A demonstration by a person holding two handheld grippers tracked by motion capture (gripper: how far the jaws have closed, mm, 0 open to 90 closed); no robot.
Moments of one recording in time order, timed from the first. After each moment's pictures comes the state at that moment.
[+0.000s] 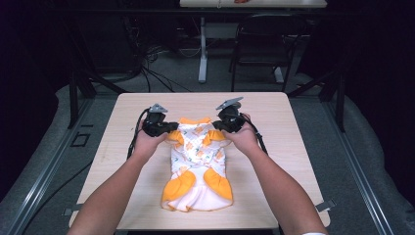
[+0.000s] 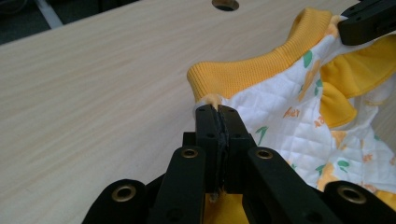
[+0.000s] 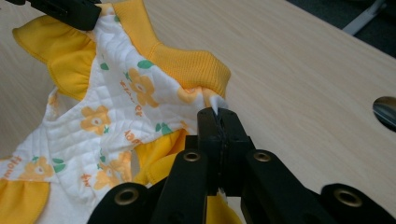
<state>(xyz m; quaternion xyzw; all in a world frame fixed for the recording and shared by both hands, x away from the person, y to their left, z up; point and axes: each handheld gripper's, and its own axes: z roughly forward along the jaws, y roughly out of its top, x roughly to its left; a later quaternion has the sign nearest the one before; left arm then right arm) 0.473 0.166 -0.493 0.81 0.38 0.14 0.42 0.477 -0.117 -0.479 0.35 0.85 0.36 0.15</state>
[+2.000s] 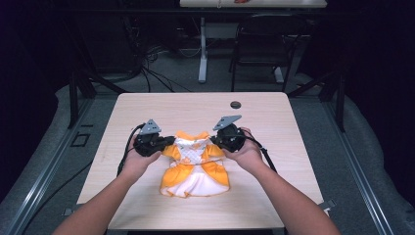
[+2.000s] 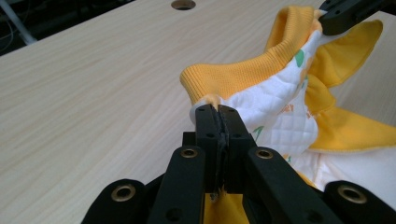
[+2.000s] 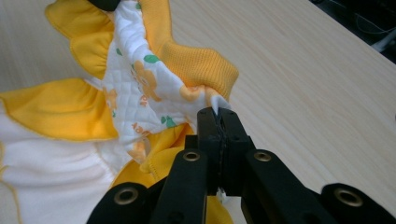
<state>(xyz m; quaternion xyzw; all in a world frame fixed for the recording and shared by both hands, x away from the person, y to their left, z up) 0.404 0.181 -0.504 0.83 0.31 0.15 0.44 0.407 -0.111 -0.480 0.27 0.88 0.36 0.17</state>
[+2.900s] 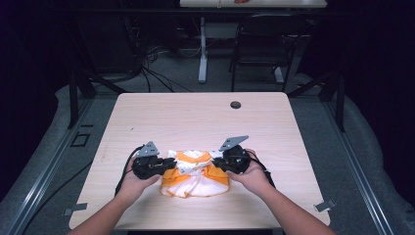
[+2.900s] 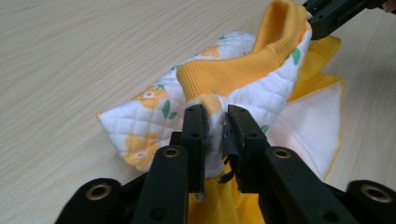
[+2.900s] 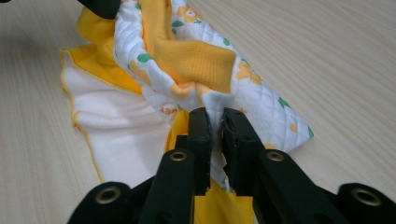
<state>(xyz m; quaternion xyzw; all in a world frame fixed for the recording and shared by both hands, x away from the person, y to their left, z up) 0.356 0.188 -0.535 0.83 0.31 0.09 0.45 0.363 -0.128 -0.515 0.29 0.88 0.37 0.09</state>
